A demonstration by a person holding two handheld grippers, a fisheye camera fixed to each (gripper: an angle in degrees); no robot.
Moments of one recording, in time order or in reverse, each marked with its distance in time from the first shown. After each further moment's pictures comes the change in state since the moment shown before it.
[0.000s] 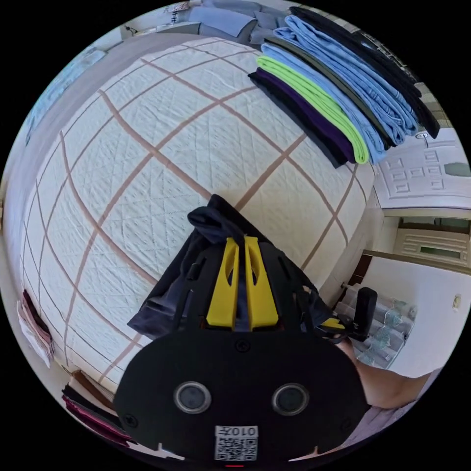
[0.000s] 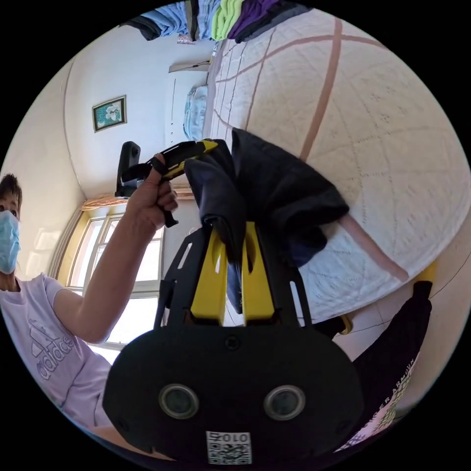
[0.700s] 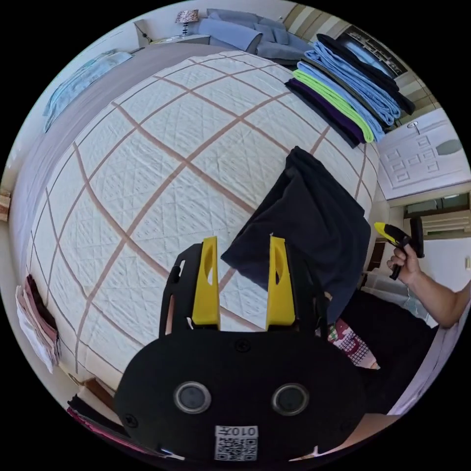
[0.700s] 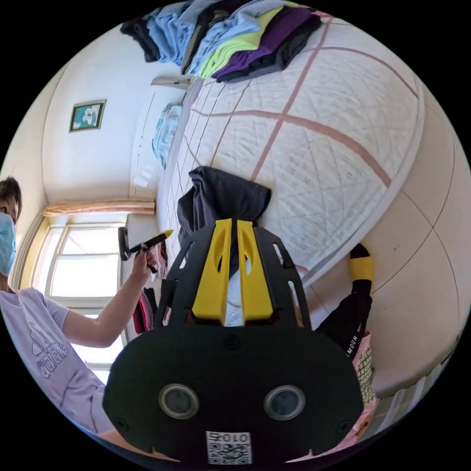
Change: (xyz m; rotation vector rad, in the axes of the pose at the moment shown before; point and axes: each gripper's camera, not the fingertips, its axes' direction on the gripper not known) left arm -0.149 0.140 0.003 0.115 -0.076 0.013; right arm 0.018 -0.023 -0.028 0.151 0.265 0.017
